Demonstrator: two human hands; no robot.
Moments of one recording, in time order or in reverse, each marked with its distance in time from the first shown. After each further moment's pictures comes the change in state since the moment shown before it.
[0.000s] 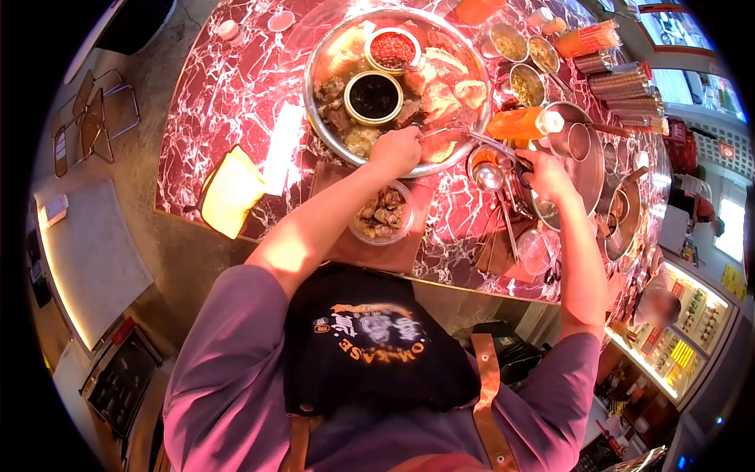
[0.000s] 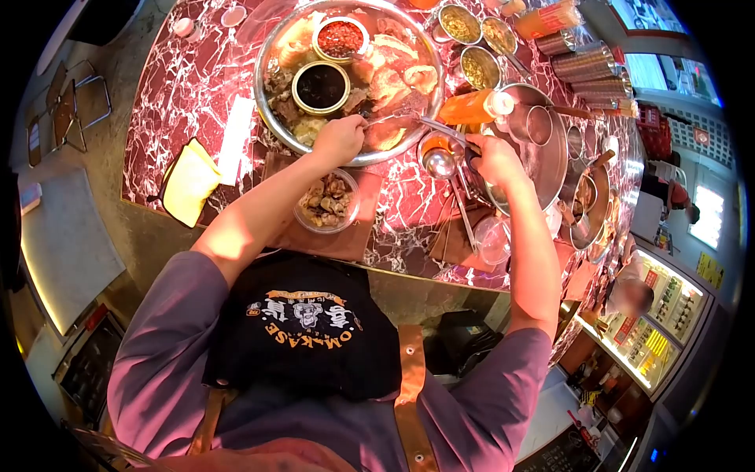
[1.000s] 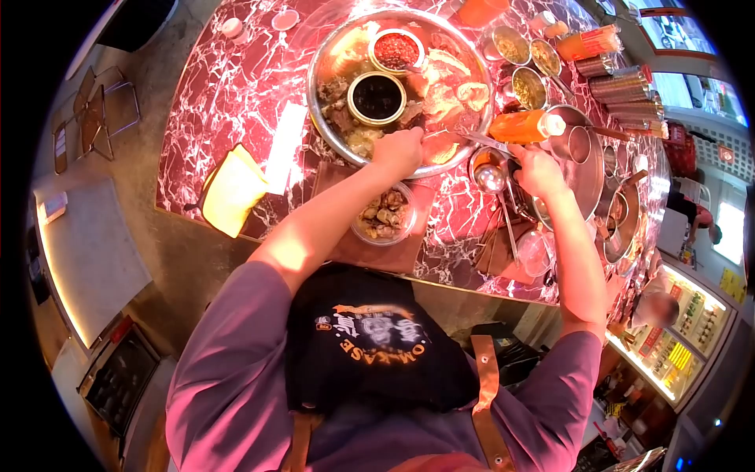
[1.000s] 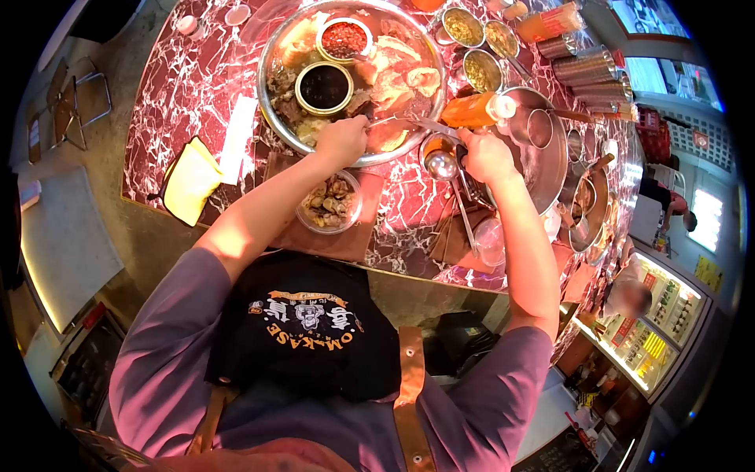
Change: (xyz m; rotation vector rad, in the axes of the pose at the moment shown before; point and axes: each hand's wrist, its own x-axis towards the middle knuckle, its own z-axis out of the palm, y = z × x) left_hand -0.003 0.009 -0.006 0.170 -0.012 0.059; right_hand 0.010 -0.026 0.005 -0.274 0.033 -0.057
